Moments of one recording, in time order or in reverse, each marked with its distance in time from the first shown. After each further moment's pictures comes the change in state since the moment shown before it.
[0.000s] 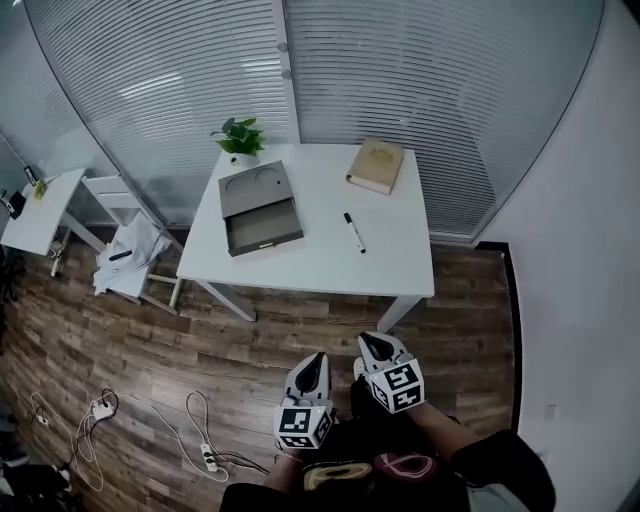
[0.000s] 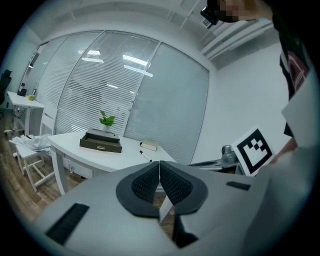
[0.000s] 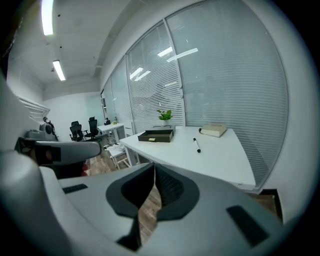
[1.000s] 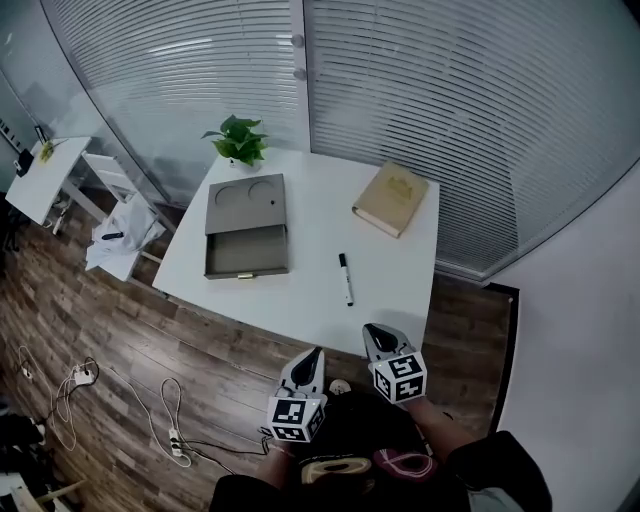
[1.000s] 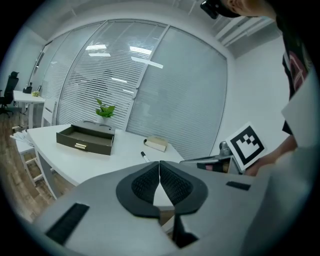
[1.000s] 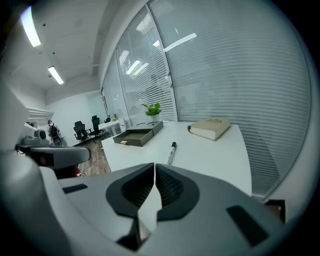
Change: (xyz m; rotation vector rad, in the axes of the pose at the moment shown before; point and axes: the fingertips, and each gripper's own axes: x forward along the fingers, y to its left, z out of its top) left arm 0.192 0.014 0.018 -0.044 0.055 0.125; right arm 0.119 -0.177 0.051 0.011 0.089 0.096
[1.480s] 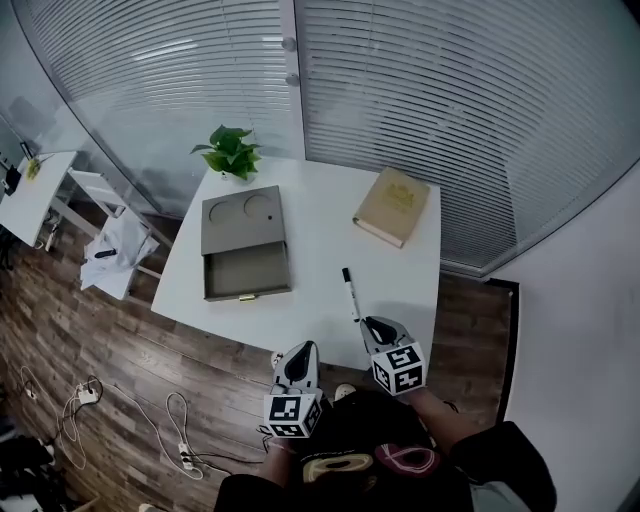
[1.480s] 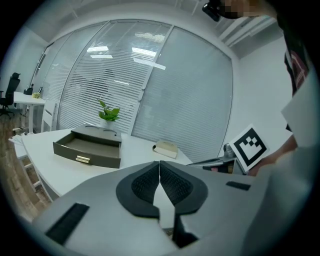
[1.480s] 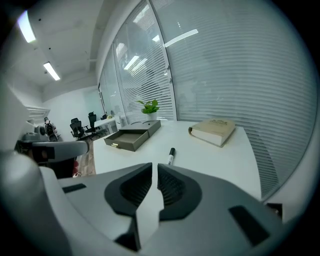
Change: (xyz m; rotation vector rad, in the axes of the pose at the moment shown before) left arm 0.038 0.056 0.033 0.000 -0.019 0.026; right arm 0.054 -0.013 0.028 -0.003 0.043 -0.026
